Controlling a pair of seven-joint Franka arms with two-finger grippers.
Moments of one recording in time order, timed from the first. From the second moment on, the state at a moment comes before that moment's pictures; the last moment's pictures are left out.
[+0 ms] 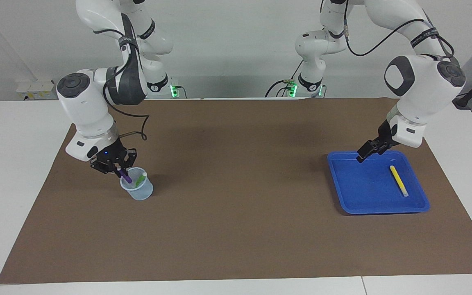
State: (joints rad) left arm 0.16 0.16 -0.13 -1.76 -0.06 1.93 -0.16; right arm -0.08 0.21 0.11 -1.83 -0.05 2.14 -0.24
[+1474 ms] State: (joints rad) left arm 0.34 0.40 -0.13 -1.86 0.12 2.38 0.32; right arm -0.13 0.08 0.12 -1.75 -0.05 1.92 -0.25
